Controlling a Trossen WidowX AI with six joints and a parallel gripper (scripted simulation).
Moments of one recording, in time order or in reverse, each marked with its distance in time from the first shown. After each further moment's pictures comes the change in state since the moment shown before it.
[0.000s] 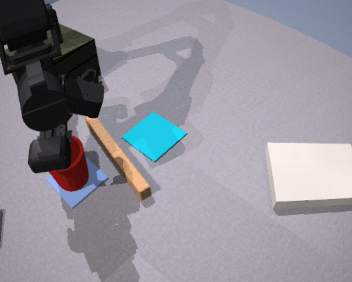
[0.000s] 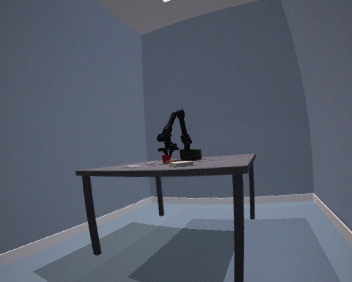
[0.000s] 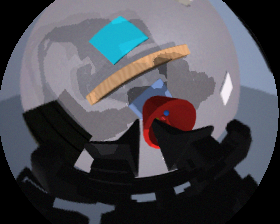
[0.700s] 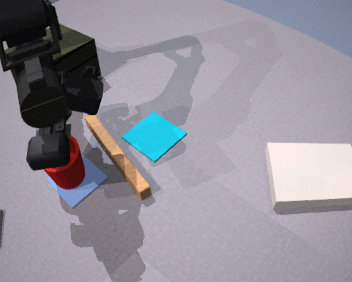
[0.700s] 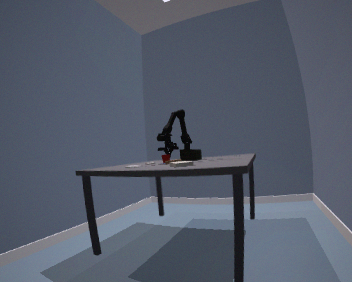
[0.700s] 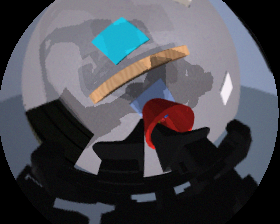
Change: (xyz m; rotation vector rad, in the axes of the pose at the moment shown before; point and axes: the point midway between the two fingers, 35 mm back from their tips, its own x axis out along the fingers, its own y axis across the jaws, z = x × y) arm -0.006 0.002 -0.001 0.001 0.002 0.008
